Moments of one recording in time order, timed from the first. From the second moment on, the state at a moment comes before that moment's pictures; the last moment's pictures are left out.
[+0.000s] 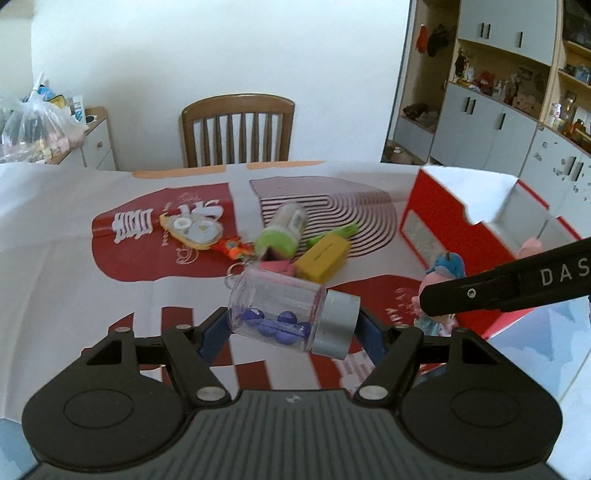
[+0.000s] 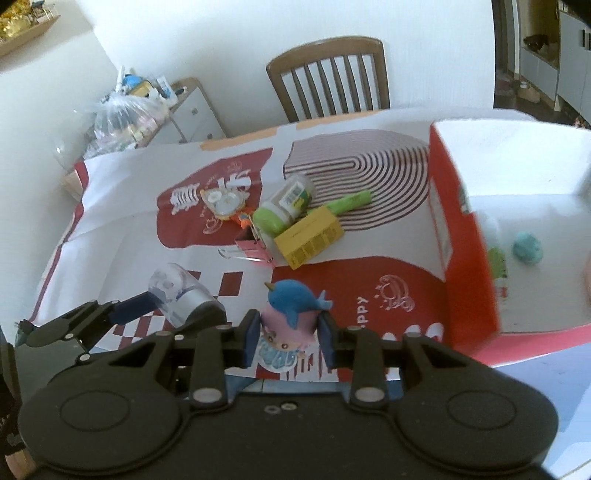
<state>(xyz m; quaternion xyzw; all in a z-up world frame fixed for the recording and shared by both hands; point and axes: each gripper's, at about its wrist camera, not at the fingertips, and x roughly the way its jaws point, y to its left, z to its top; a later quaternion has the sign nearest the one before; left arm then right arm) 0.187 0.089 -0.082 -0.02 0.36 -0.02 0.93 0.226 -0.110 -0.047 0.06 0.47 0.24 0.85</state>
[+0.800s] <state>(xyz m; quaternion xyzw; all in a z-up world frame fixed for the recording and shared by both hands) 0.216 -0.043 0.001 -0.01 0.31 -0.10 0.94 0.254 -0.265 0.006 0.08 0.40 0.20 0.89</state>
